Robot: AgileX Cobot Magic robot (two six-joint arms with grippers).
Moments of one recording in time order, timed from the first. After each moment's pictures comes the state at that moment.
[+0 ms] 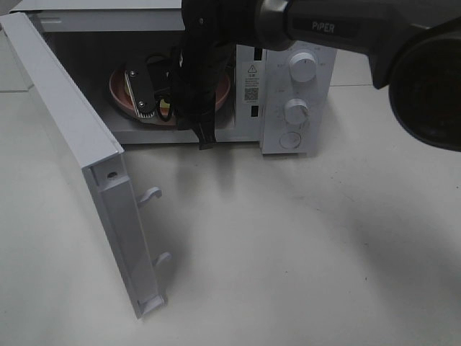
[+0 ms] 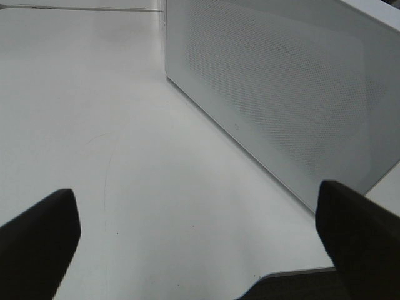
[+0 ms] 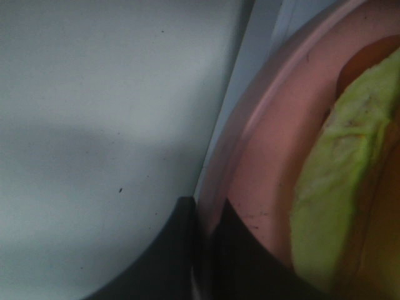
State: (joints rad) left arm -0.03 0.00 -0.52 -0.13 1.08 0.05; right arm 0.65 2.41 -2.10 -0.06 0.80 -1.22
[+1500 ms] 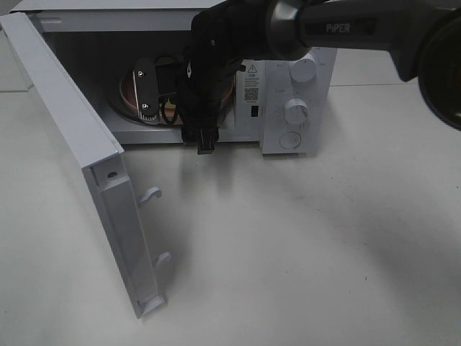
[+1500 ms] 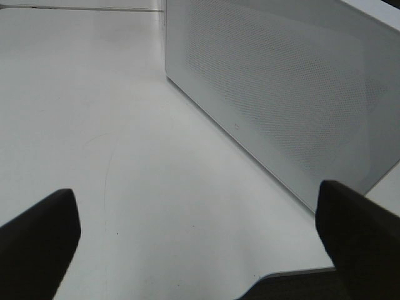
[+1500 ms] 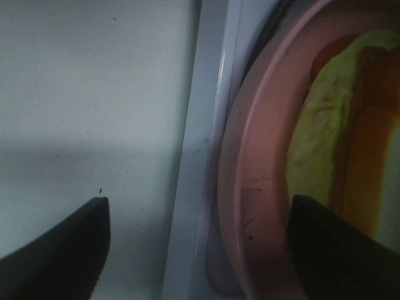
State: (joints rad) left arm -0.03 0.00 -0.52 -0.13 1.08 0.05; right arm 0.65 2.32 -1.87 -0.15 0.56 -1.05
